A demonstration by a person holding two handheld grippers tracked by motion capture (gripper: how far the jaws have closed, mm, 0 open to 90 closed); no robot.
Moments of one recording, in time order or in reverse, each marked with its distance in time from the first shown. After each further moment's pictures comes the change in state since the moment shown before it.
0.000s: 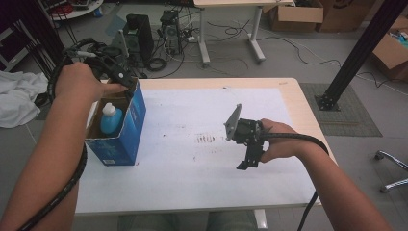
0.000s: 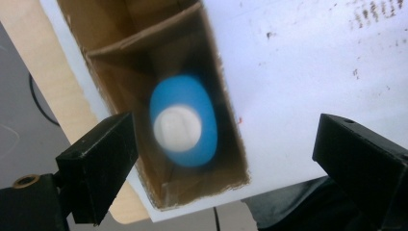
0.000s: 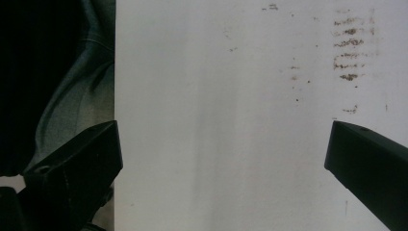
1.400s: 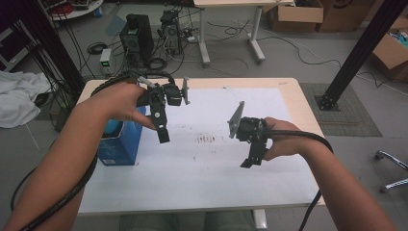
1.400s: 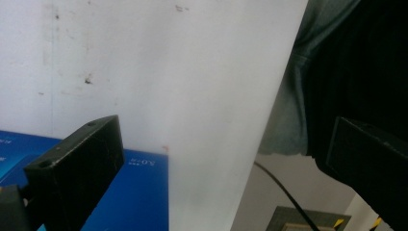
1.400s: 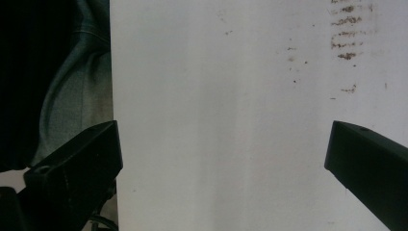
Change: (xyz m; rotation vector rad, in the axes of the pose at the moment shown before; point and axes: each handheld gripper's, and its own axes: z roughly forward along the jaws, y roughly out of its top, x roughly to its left) left arm -0.129 -0.014 0.042 0.156 -0.200 1.003; right arm -0.005 -0.007 -0.005 0.034 0.005 0.036
